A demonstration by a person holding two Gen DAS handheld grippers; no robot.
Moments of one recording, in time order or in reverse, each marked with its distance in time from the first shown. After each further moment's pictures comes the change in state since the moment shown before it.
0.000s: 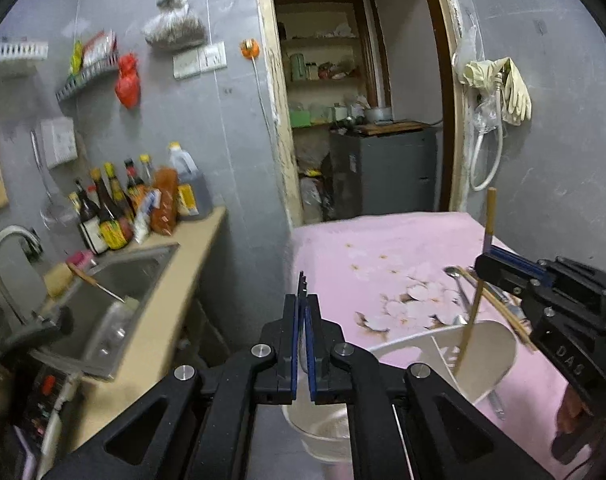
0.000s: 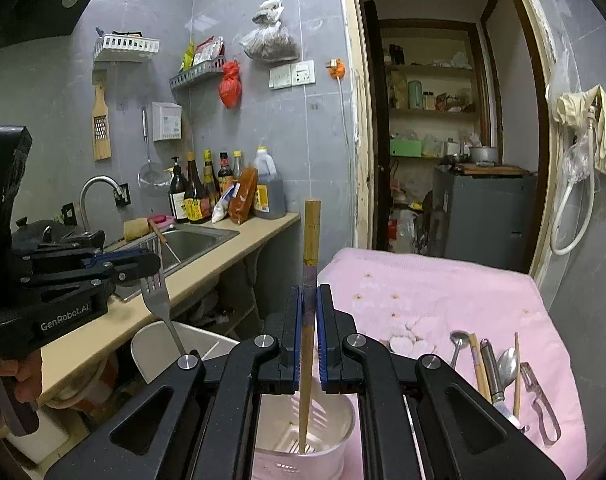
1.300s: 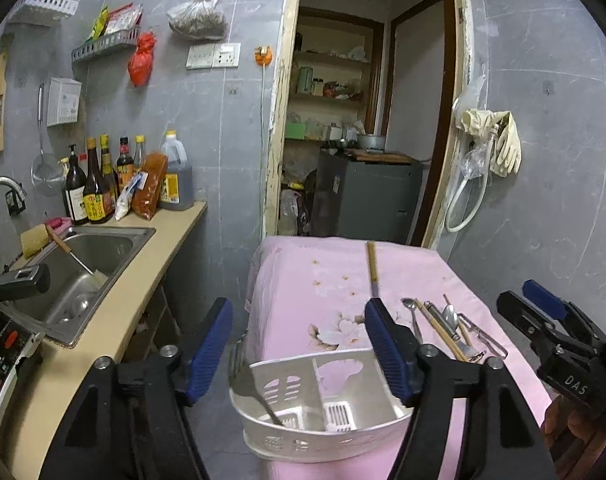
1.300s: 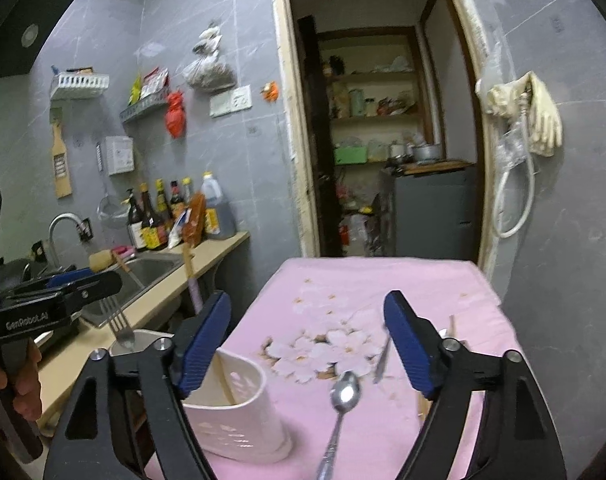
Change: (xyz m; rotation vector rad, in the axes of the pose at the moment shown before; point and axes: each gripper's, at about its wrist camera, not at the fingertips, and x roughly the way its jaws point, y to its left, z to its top) left arm -0.024 -0.006 -0.004 -0.168 -0.073 -0.095; right arm -0.068 -0.053 -0.001 0.118 -0.077 -0.178
